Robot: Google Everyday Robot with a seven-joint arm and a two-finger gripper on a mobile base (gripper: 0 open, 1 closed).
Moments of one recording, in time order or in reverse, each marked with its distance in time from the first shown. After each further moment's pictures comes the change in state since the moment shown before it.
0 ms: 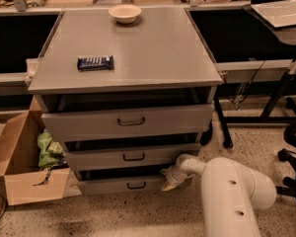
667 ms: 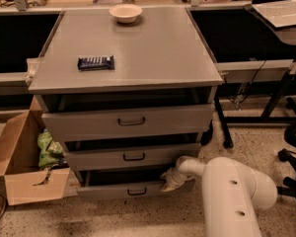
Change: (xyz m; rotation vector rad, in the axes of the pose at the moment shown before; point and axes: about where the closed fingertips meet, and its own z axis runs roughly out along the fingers) arm -0.002 0.003 -0.002 -0.001 -0.001 0.001
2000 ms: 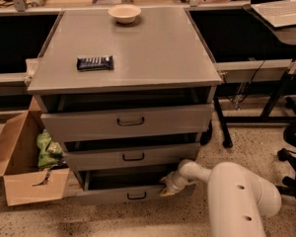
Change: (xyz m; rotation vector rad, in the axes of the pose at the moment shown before) arm -0.008 0.029 0.008 -0.043 -0.074 0.026
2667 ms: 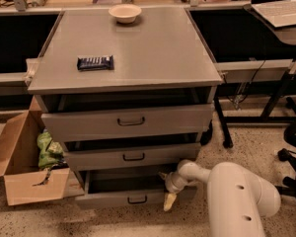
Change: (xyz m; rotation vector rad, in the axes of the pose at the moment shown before) arm 0.000 0.000 0.000 0.000 0.000 0.000
